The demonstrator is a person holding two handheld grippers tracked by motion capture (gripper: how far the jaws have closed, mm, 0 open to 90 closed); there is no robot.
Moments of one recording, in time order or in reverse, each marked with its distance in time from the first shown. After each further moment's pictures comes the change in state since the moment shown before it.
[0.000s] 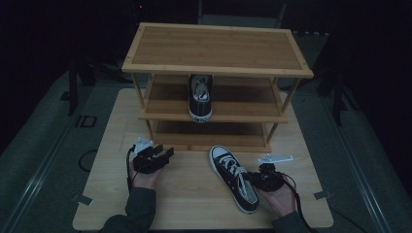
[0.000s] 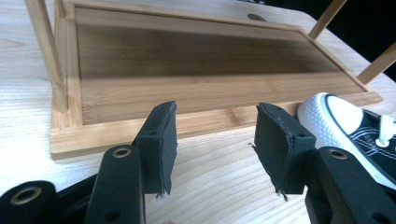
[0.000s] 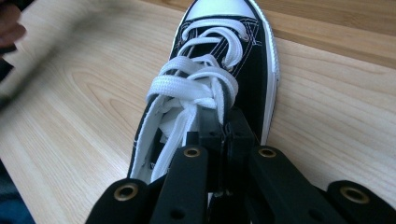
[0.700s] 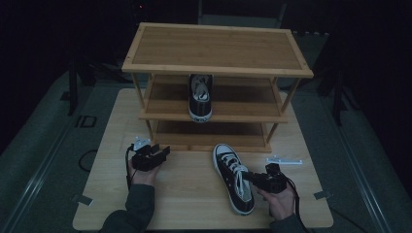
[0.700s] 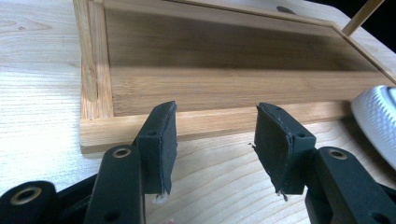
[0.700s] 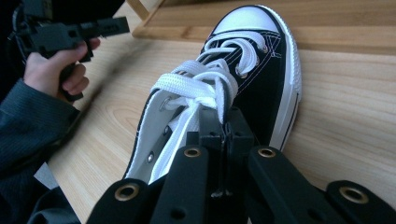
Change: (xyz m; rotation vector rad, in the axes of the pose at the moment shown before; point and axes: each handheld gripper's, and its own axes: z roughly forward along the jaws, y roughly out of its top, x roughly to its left) left arm 0.018 -0.005 0.015 0.022 0.053 -0.033; right arm 0.000 -0.007 -0.010 -0.119 0.102 0.181
